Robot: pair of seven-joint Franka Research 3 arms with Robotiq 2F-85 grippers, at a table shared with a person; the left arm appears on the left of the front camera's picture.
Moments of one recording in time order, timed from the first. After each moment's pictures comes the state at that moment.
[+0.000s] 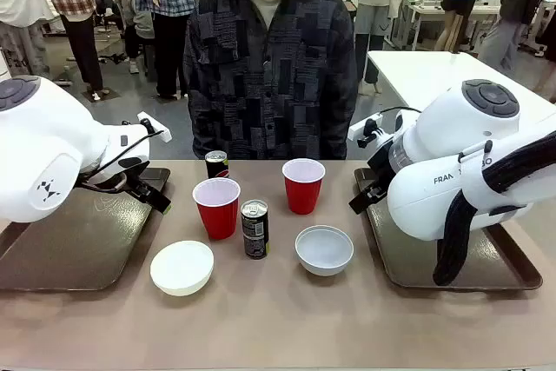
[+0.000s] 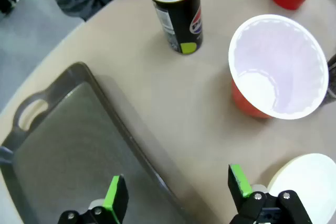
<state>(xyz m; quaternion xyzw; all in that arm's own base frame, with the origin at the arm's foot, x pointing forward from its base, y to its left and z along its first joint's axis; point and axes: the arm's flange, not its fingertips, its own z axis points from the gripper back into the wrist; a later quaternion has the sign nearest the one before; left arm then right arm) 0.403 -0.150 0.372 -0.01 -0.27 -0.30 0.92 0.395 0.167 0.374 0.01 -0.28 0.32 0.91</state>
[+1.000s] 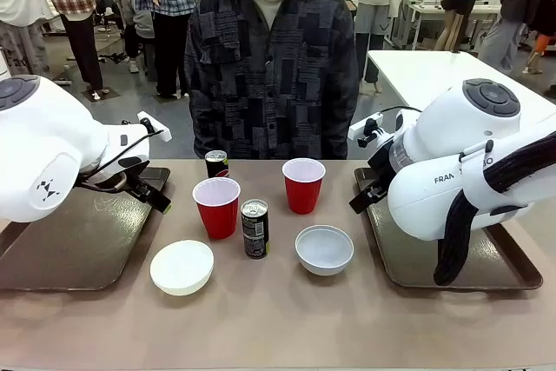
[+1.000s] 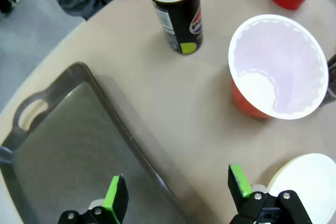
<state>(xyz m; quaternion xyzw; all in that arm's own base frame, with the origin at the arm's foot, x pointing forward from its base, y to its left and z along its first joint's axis) 0.403 -0.150 0.372 -0.01 -0.27 -0.30 0.92 0.395 0.167 0.374 0.01 -0.28 0.32 0.91</state>
